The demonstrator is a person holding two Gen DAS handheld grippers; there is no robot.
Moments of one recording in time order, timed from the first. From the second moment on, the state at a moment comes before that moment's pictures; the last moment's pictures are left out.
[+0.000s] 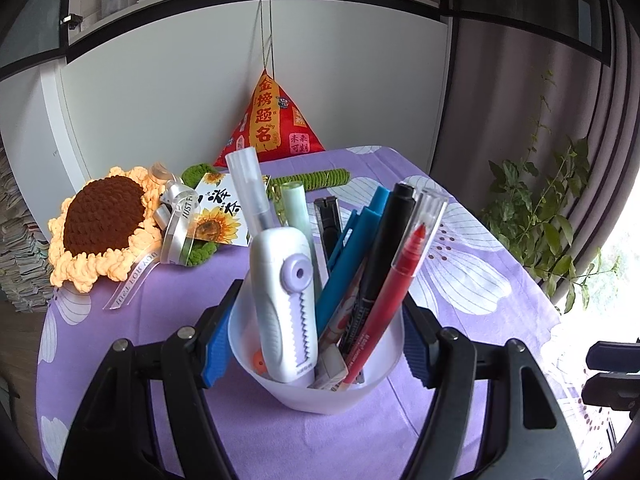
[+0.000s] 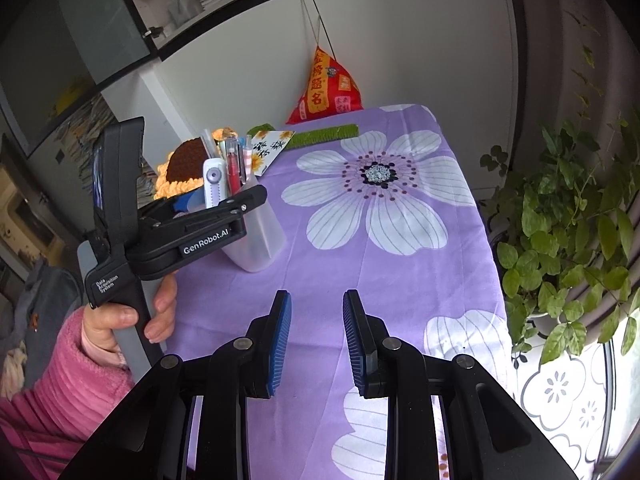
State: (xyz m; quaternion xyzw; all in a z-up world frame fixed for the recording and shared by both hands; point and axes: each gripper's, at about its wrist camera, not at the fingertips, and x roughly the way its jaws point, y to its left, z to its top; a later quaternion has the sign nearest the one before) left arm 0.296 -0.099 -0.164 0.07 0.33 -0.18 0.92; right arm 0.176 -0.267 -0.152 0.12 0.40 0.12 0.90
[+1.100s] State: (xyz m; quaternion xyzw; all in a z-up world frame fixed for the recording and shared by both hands) left arm 0.190 -0.063 -0.120 0.12 0.31 -0.11 0.94; right arm 0.149 -0.232 -0.112 0.09 0.38 0.11 0.92
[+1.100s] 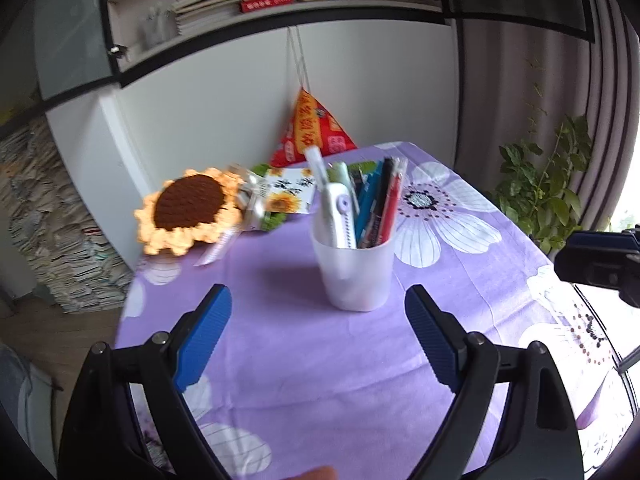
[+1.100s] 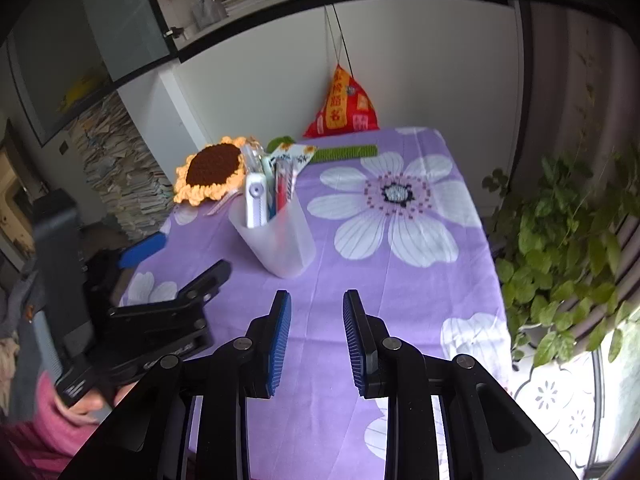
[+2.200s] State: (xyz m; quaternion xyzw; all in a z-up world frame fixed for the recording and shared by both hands) left arm -0.005 -0.025 0.023 0.06 0.16 -0.03 0.99; right arm -0.019 -0.177 0.031 0.03 0.18 0.05 0.98
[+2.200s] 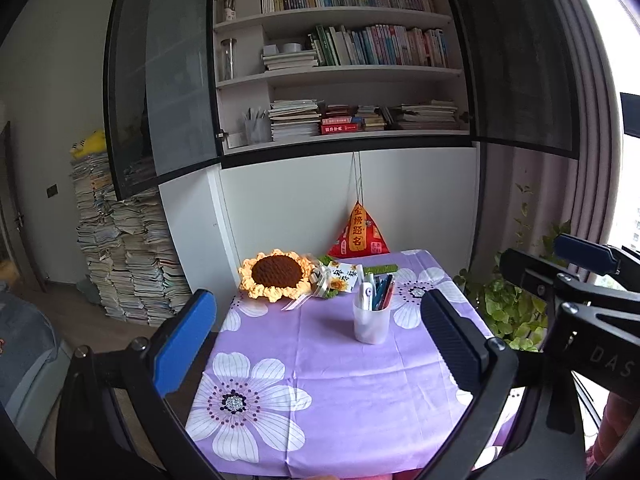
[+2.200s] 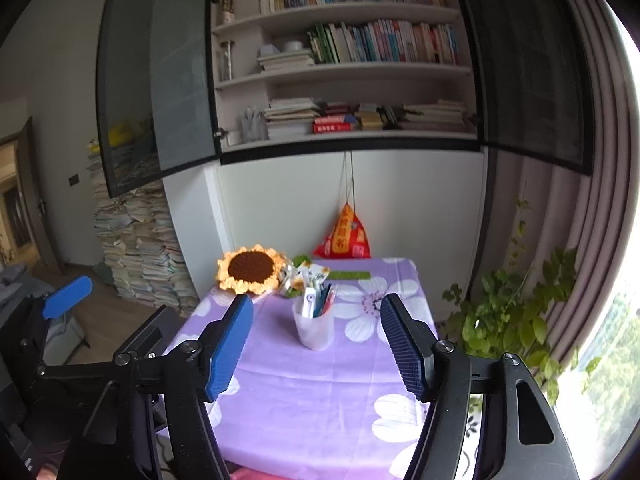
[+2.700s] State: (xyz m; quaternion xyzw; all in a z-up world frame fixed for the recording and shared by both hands) left arm -0.007 -0.017 0.022 0.05 0.16 -0.02 0.99; right arm -0.033 -0.173 0.033 0.03 0.17 0.05 0.98
